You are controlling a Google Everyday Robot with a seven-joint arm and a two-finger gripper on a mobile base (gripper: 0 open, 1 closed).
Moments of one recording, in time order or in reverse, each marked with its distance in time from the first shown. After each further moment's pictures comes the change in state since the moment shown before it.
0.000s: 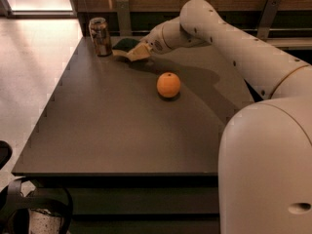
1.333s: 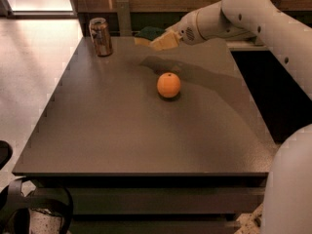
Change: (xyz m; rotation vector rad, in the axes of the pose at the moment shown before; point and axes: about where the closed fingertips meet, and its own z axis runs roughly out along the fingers) arm 0.004 -0.020 -0.111 0.054 -0.025 0.074
